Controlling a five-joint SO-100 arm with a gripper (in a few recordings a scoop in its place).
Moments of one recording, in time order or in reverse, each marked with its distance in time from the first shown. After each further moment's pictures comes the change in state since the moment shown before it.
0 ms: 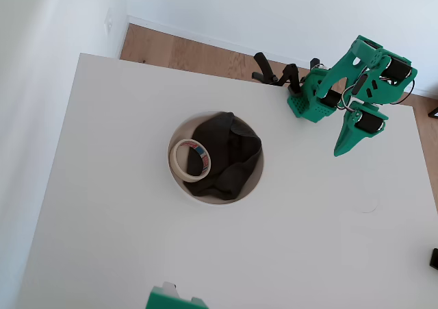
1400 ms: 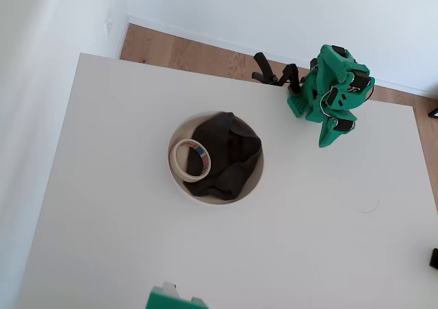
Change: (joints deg) arm -11.4 57.5 68.4 -0.9 -3.1
